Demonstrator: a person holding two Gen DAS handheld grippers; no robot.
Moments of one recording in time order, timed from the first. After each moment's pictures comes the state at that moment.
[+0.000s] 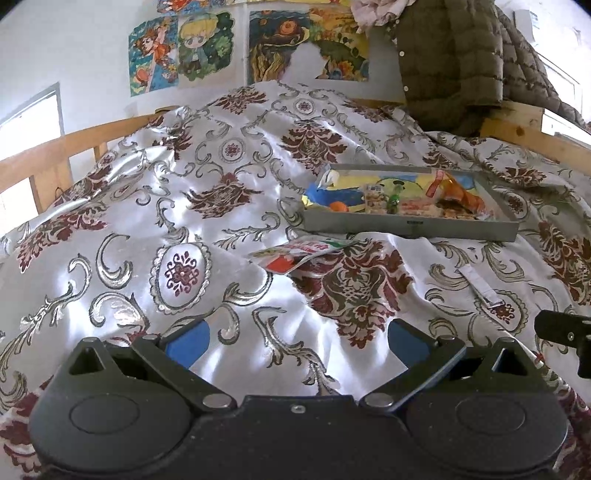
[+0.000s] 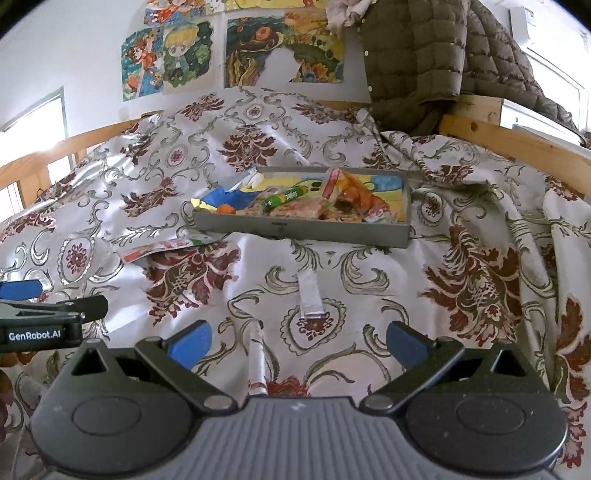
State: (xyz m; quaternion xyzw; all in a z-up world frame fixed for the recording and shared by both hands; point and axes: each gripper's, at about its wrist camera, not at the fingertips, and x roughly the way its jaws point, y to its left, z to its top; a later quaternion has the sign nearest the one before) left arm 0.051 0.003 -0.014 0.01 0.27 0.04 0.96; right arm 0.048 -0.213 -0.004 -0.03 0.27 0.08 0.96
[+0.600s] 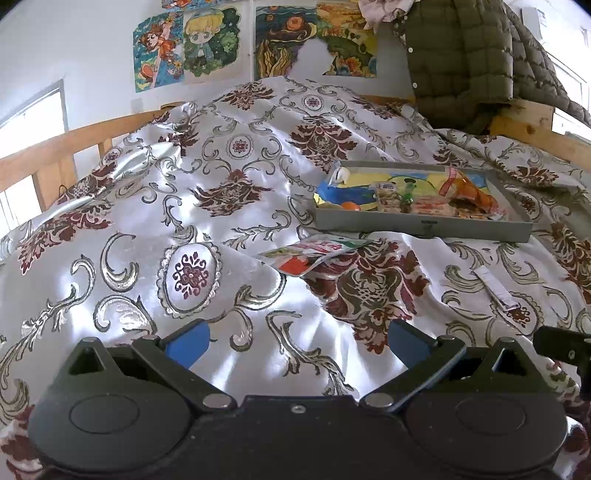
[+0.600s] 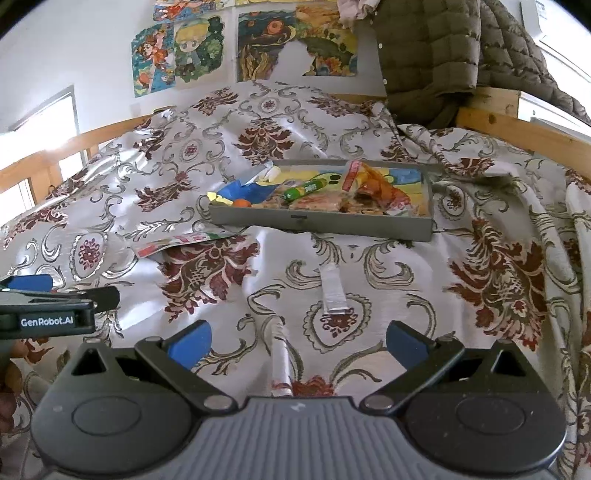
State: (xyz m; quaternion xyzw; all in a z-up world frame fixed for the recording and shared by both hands) left arm 0.064 0.012 -0.015 0.01 0.28 0.05 0.96; right arm 0.057 -0.202 -0.012 -0.02 0.28 0.11 0.96
